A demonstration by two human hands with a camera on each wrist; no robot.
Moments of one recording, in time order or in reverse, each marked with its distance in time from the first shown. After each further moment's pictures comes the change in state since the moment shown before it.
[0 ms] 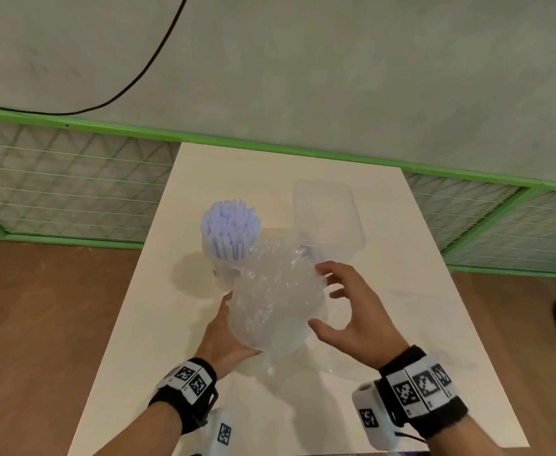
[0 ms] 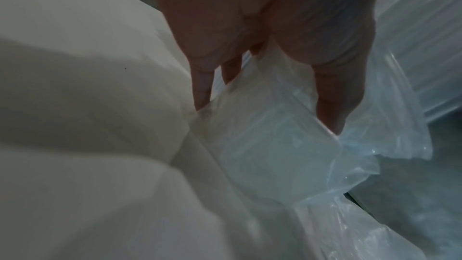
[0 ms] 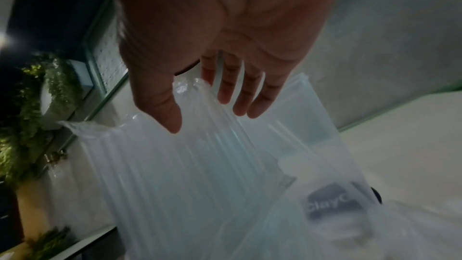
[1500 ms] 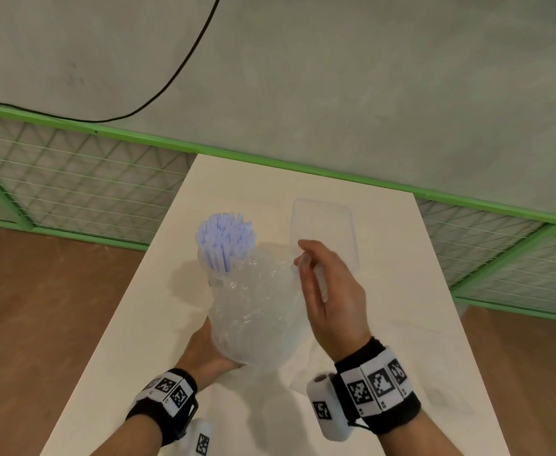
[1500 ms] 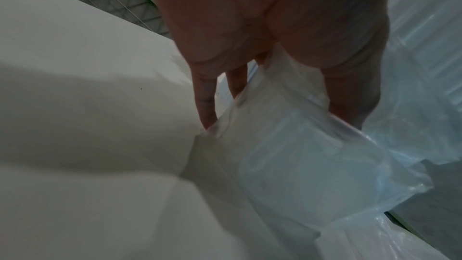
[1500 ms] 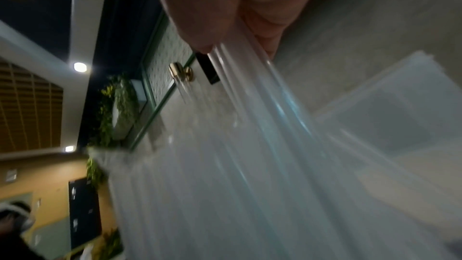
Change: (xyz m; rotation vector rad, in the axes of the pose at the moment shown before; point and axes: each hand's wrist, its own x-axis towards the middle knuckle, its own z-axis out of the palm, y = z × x) left_hand -0.012 0.021 0.004 -0.070 0.089 -0.102; right_hand 0.047 -0.030 0.000 -0.010 0.384 -0.349
